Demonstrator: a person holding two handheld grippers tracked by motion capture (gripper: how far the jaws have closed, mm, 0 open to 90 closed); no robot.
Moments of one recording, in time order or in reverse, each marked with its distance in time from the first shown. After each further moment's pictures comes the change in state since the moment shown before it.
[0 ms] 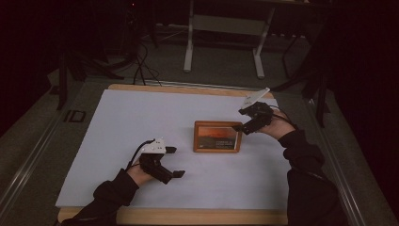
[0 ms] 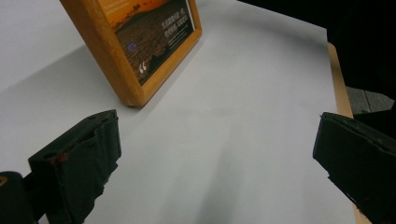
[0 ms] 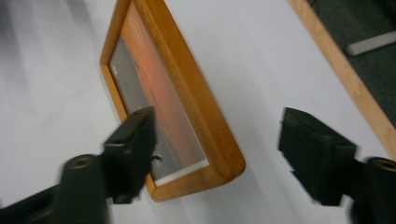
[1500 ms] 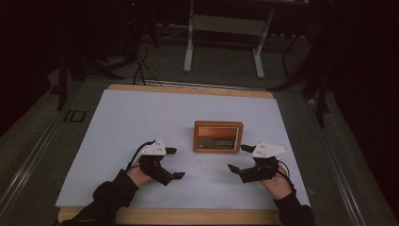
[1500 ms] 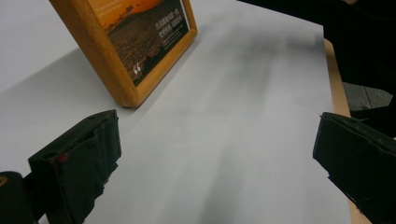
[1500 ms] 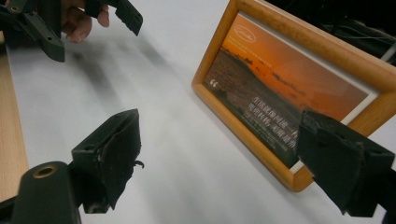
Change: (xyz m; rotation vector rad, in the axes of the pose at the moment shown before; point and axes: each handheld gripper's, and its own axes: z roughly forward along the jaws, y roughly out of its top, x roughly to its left) left arm -0.004 0.000 -0.001 0.004 -0.002 0.025; right arm 0.131 -0.080 -0.005 -0.356 -0.053 0.203
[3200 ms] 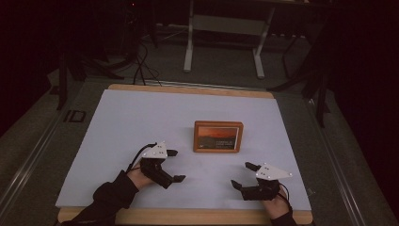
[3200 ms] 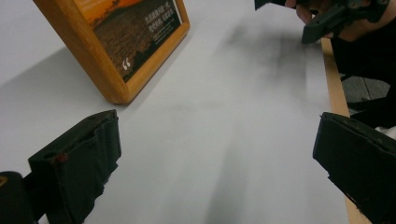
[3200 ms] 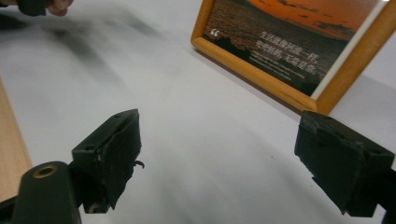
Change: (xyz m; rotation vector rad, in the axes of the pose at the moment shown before) left arm -0.006 -0.002 0.004 0.023 -0.009 0.026; right arm 0.027 -0.065 -0.002 -0.040 -0.083 0.096
